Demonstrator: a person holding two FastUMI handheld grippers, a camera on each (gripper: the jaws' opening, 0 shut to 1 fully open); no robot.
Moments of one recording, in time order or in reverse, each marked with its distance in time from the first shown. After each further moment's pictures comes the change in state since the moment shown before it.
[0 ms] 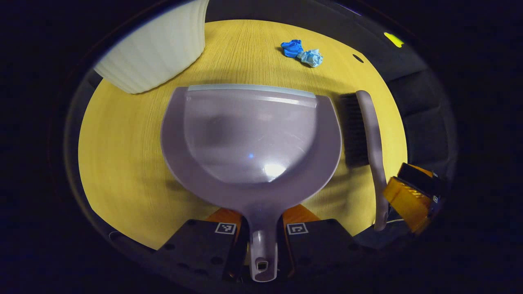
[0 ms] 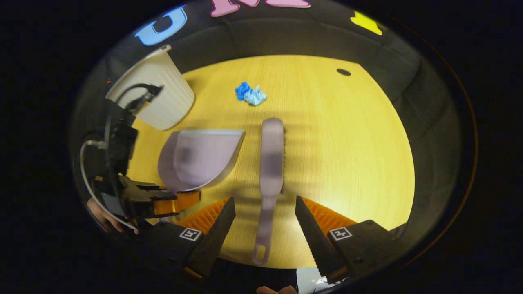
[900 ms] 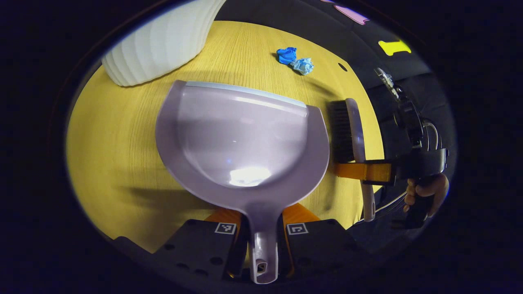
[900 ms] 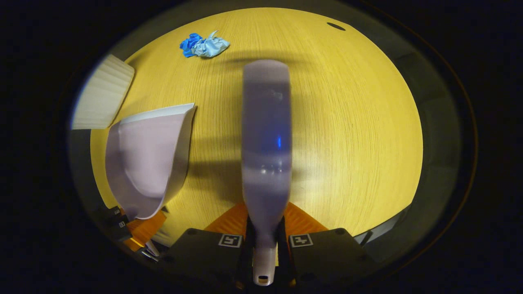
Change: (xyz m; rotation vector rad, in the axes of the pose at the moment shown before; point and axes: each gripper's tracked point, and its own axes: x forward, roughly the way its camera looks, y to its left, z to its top) left arm -0.003 0.005 0.000 0.021 -0.035 -0.173; right arm 0.062 -0.013 -0.015 0.104 0.342 -0.128
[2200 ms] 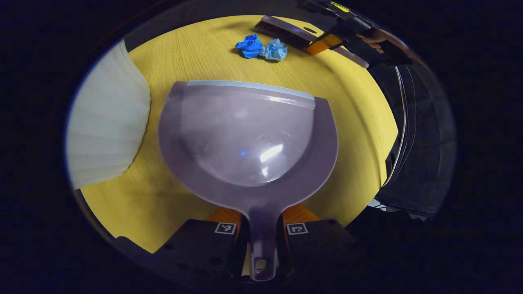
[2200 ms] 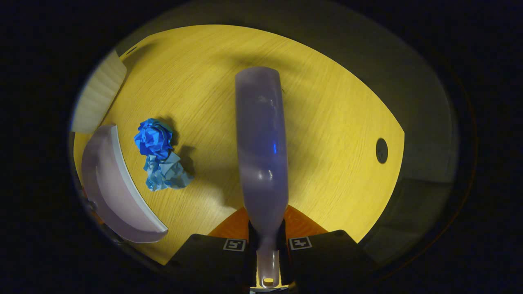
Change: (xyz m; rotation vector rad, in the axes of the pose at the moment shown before) left arm -0.015 0.039 0.065 0.425 0.259 0.123; right arm -0.003 -0.033 0.275 -0.594 -0.152 -0.142
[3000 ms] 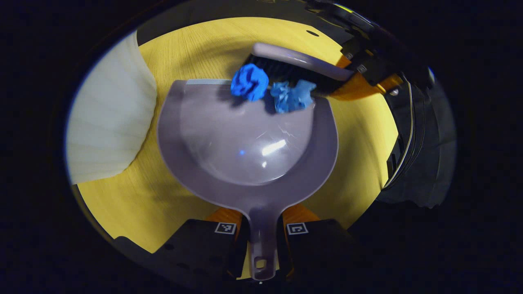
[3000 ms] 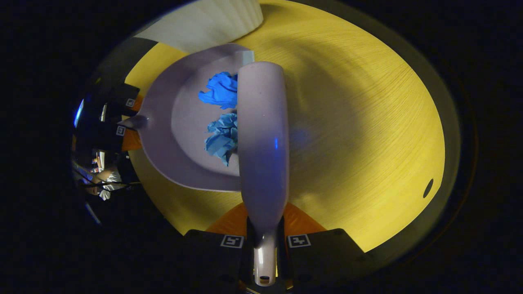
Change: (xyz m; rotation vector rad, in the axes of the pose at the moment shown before) left arm 0.008 0.002 0.003 -0.013 -0.059 -0.009; right arm -0.032 0.056 -0.091 -0.397 0.185 0.385
